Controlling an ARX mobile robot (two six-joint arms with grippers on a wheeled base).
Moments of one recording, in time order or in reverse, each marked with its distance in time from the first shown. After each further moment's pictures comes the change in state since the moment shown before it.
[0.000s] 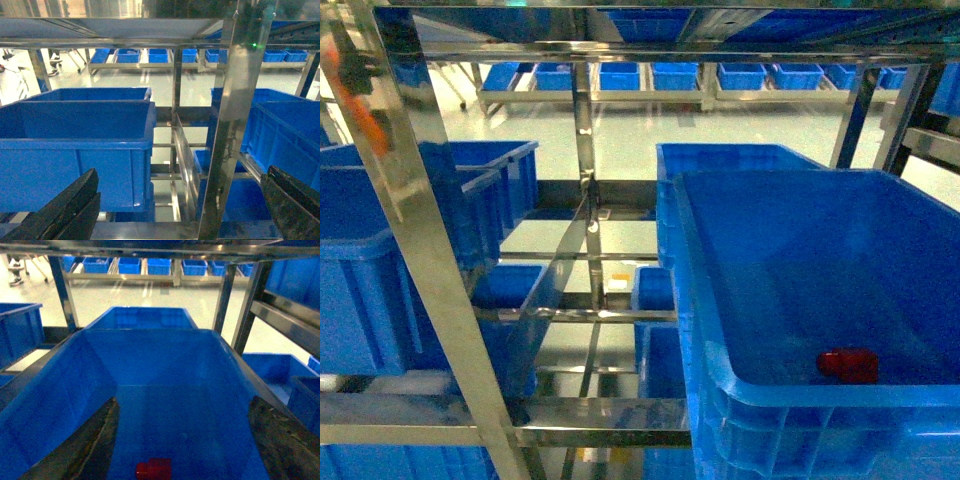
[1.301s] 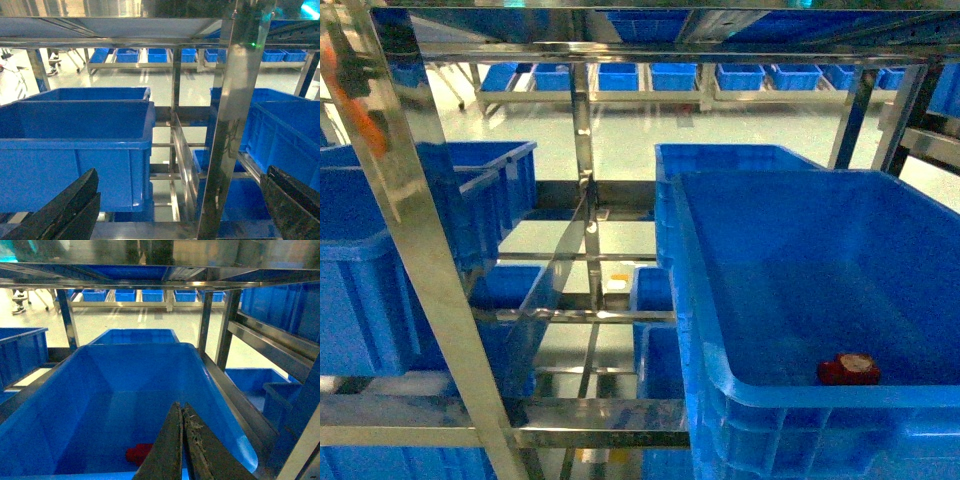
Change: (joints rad) left arm 0.001 0.000 0.000 -0.003 0.000 0.000; right arm -0.119 -1.015 -0.295 -0.628 -0.116 0.002
